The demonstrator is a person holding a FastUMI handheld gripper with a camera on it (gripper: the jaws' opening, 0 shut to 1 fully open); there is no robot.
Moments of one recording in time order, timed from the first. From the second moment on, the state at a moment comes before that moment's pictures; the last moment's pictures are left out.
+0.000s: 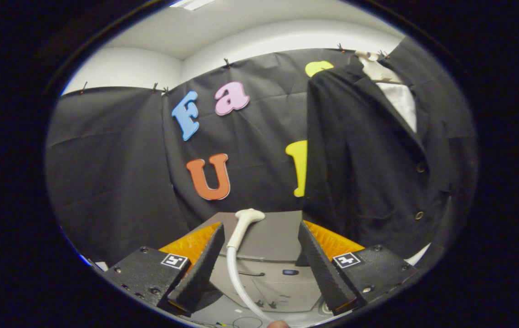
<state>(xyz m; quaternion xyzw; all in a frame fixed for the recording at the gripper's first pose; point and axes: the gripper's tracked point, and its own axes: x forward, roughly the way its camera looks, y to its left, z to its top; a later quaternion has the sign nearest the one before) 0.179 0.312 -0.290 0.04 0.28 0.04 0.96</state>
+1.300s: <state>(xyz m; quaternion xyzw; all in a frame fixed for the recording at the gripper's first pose) 0.363 0.361 -0.554 -0.09 0.49 -0.04 0.86</state>
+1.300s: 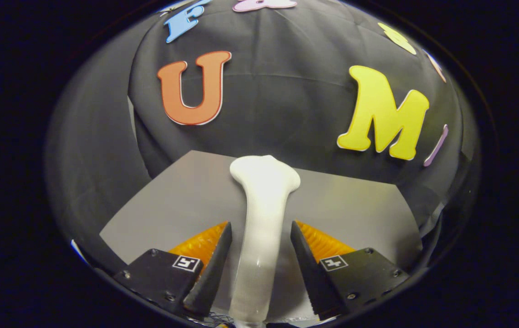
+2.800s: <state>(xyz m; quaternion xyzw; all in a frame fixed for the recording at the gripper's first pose) 0.301 0.328 -0.274 0.00 0.31 0.01 0.95</state>
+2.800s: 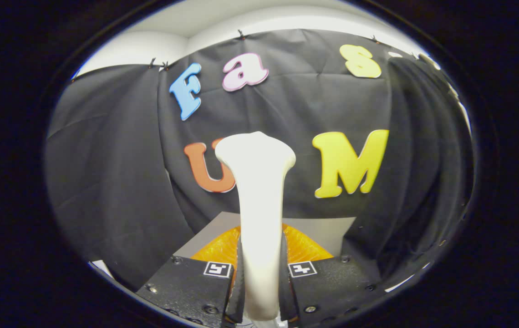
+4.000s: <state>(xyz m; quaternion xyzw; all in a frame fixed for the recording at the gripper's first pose) 0.215 0.070 -0.118 -0.08 0.17 -0.14 0.97</state>
